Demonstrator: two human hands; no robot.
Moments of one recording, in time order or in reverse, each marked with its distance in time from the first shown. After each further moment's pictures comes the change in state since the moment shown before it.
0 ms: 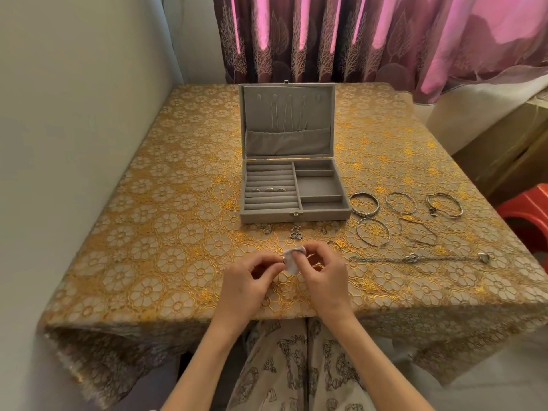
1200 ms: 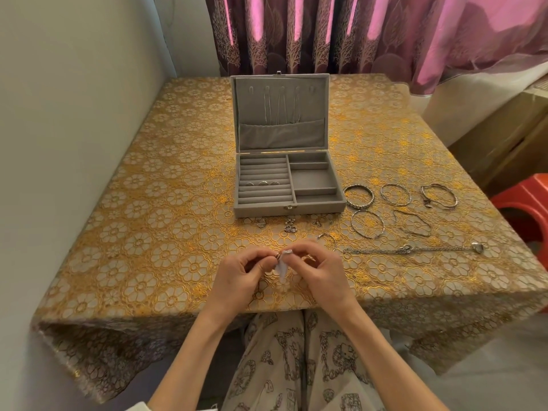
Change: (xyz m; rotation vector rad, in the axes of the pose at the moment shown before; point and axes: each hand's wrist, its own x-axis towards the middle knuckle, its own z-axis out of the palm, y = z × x) left_hand 0.002 0.004 -0.007 -0.098 -0.112 -0.010; right_hand -0.001 -0.008 -0.017 0.153 -0.264 0.010
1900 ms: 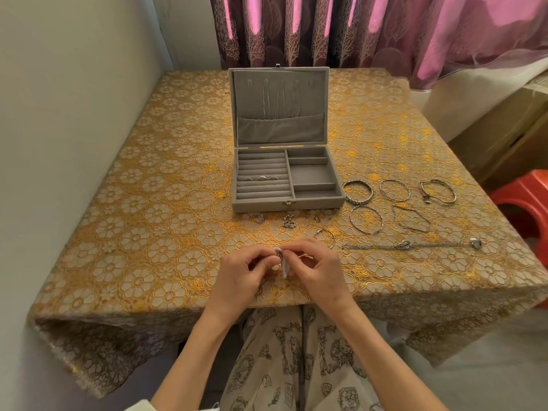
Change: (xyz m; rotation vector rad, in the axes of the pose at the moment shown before) left_hand -0.003 -0.002 0.006 0.157 0.031 0.085; right_hand -0.002 0.012 0.001 -0.181 0.042 -0.093
